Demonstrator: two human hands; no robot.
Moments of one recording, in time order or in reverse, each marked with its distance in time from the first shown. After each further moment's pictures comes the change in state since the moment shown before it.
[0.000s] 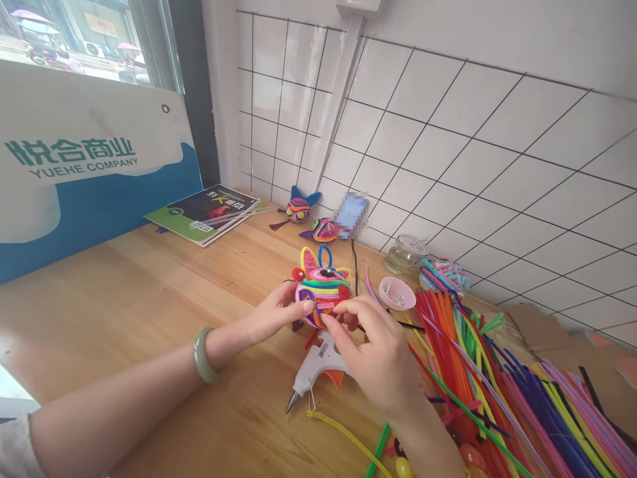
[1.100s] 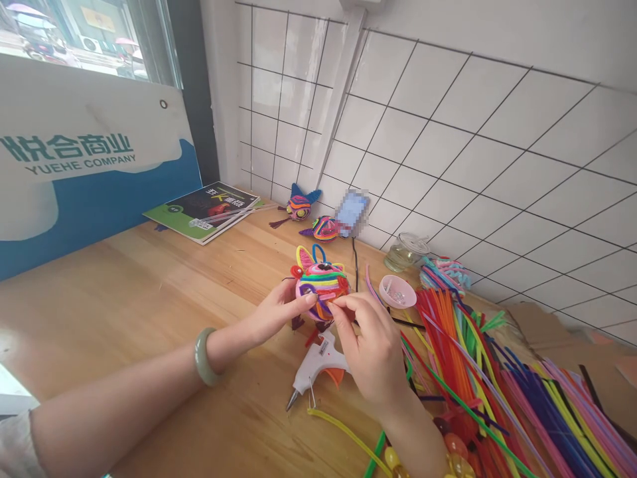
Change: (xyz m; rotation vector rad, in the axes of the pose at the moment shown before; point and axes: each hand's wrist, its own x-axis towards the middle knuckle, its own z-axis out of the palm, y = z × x) left_hand 0.000 0.002 0.006 -0.017 0.057 0.018; right_hand -0.002 0.007 0.011 -0.111 0.089 -0.092
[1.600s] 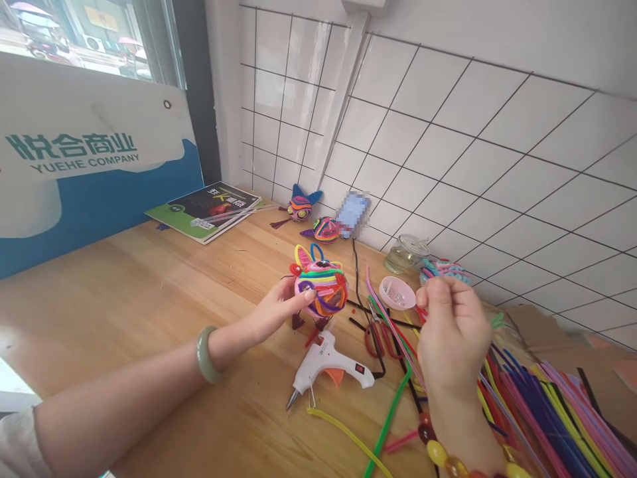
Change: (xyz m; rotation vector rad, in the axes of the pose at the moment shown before) left_hand 0.003 -0.008 -0.005 0.021 -0.021 0.015; right_hand 0.009 0.044 -0.036 0.236 0.528 0.536
